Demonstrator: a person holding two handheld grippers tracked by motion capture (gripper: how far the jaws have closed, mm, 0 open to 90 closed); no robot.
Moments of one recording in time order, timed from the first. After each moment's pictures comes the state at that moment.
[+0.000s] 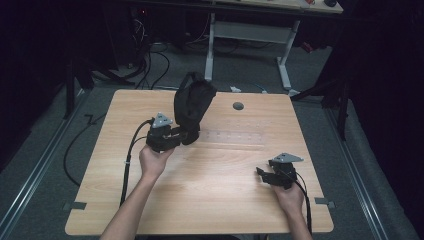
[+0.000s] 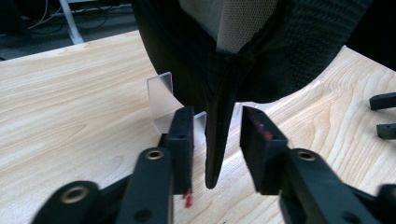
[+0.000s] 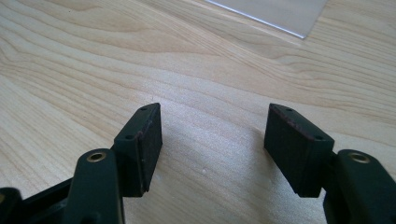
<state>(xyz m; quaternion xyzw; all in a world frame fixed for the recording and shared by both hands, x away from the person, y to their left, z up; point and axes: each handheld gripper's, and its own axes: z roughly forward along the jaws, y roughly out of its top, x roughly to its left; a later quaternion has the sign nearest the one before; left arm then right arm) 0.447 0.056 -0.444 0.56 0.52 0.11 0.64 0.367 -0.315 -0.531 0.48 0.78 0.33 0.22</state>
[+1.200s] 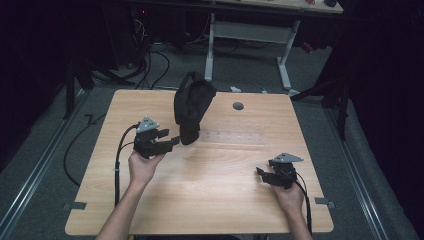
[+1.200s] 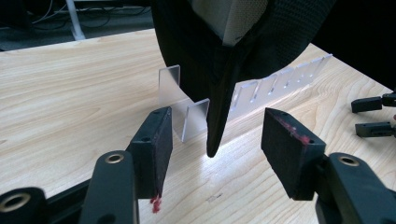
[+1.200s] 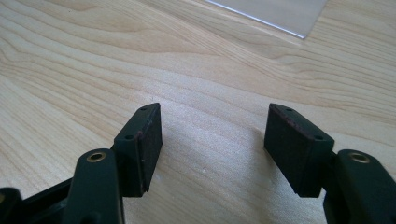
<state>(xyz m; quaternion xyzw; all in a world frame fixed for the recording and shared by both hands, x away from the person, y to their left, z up) 0.426 0.087 -0.434 0.54 0.53 0.10 0.65 0.367 -0.314 -0.531 0.48 0.78 0.33 0.21</state>
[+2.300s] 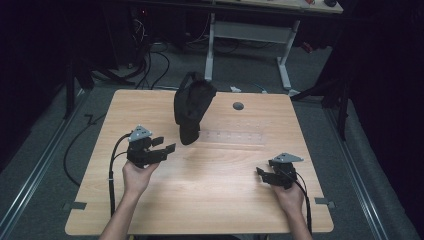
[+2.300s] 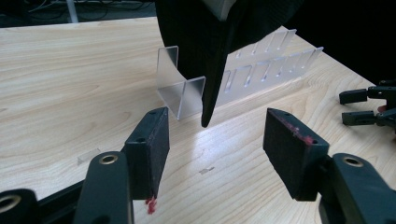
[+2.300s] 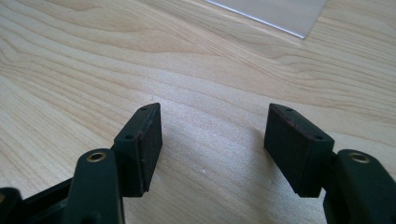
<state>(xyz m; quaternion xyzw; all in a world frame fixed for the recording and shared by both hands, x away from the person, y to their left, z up) 0.403 0.101 -0.442 0.53 0.54 0.09 0.65 0.367 -0.314 -0.531 0.48 0.78 0.33 0.21</state>
